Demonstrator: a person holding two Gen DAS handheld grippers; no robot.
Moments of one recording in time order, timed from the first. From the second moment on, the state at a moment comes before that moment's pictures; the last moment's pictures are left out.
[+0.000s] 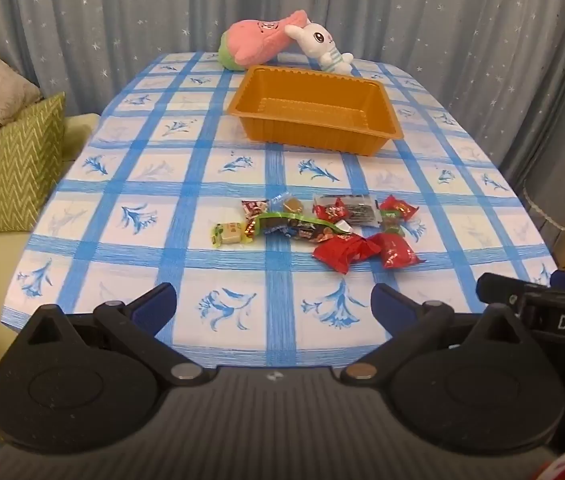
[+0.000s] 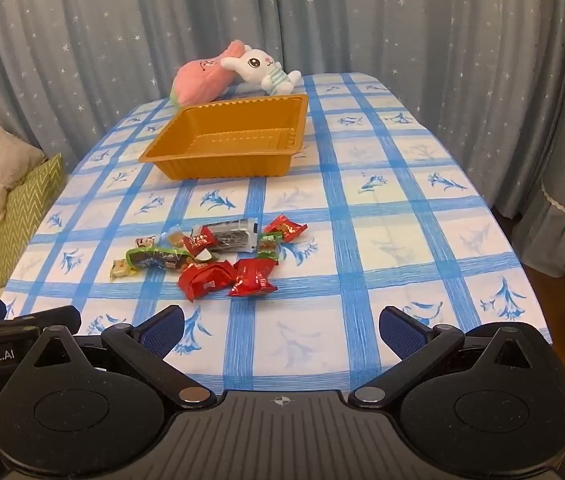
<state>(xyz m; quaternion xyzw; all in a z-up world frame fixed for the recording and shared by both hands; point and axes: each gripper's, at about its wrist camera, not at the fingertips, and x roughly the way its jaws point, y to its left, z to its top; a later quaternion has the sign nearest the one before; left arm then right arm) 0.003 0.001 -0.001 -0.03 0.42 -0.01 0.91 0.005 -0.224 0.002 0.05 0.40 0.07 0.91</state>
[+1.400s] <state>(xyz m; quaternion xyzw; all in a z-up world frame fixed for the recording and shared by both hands) 0.000 0.001 -0.001 -0.04 0.41 -0.01 0.91 0.005 -0.223 0.000 0.06 0.40 0.07 0.91</state>
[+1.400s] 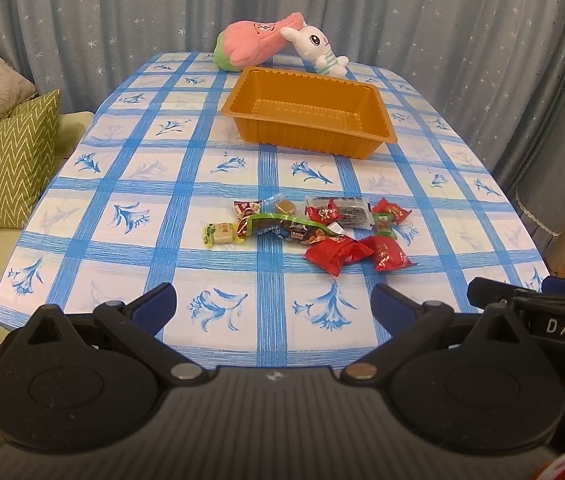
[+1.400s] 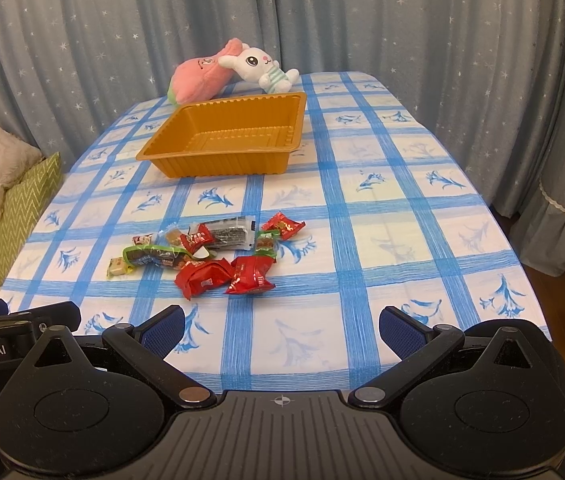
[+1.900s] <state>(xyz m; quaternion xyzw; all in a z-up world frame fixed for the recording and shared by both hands) 0.001 0.000 0.000 -0.04 0.41 -0.01 0.91 0.005 -0.223 -0.001 0.06 0.40 0.07 0.91</state>
